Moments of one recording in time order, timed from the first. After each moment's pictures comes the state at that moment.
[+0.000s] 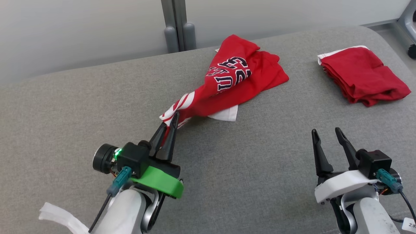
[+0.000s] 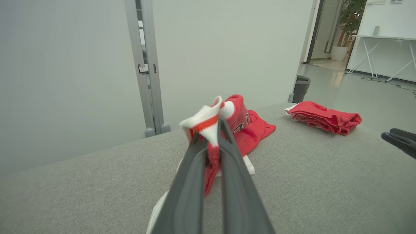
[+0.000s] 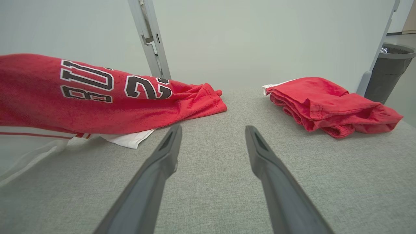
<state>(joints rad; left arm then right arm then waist) -0.30 0.10 -0.41 0.26 -0.26 -0.12 -0.26 -0.18 -0.05 -0.01 0.29 0.19 0.13 -0.26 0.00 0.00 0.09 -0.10</state>
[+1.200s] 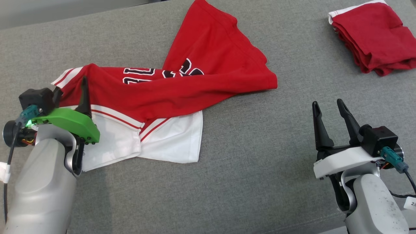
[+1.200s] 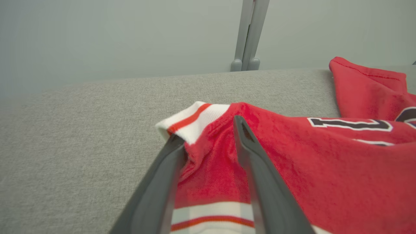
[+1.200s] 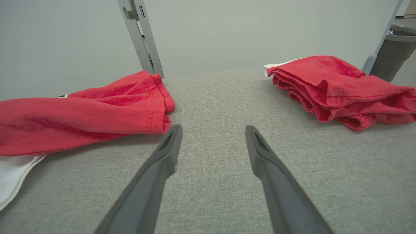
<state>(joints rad) -0.70 0.28 -0.26 0.85 -0.45 -0.13 -0.26 -0.28 -0.05 -0.01 0.25 0.20 0.13 -0.26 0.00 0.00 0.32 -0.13</state>
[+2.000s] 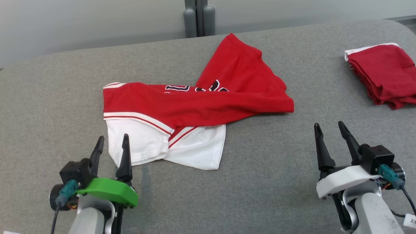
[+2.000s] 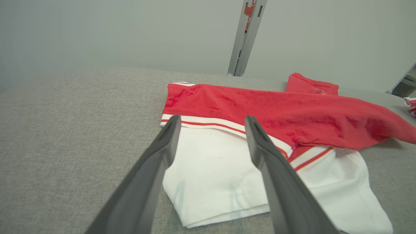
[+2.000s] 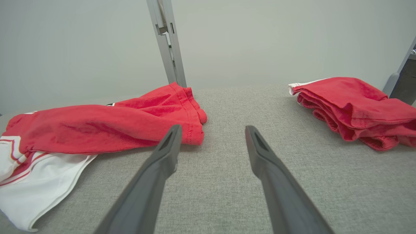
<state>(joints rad) -0.24 0.12 -0.14 0.44 -0.37 -0.13 -0.26 -0.20 -0.05 -0.03 0.28 0.17 0.13 -0.26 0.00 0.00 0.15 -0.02</state>
